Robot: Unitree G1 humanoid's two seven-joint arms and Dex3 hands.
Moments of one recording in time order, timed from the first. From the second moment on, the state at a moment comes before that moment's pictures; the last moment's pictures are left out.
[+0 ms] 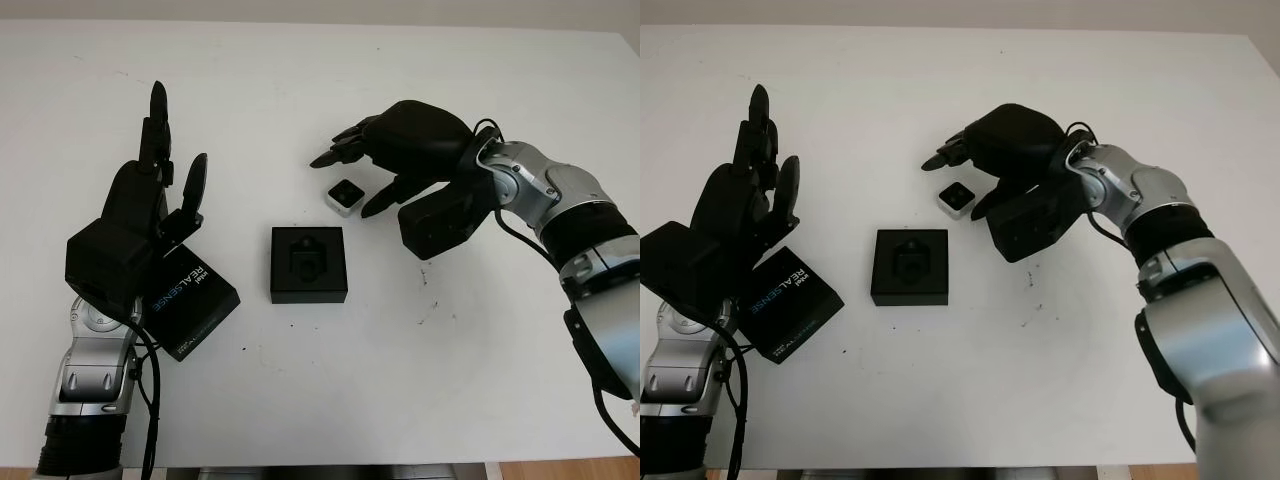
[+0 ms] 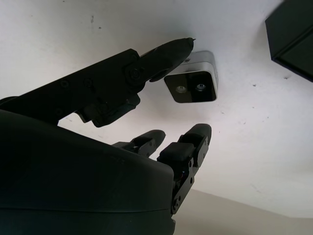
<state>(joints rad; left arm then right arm) -0.28 0.31 0.14 -0.05 0.03 -0.01 -0.09 -1.17 -0.55 0.52 1.05 -0.78 -0.76 -0.02</state>
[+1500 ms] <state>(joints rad) -0.27 0.32 0.14 -0.06 0.01 -0.01 -0.12 -1.18 -0.55 0.62 1.13 -0.91 -0.74 -0.23</state>
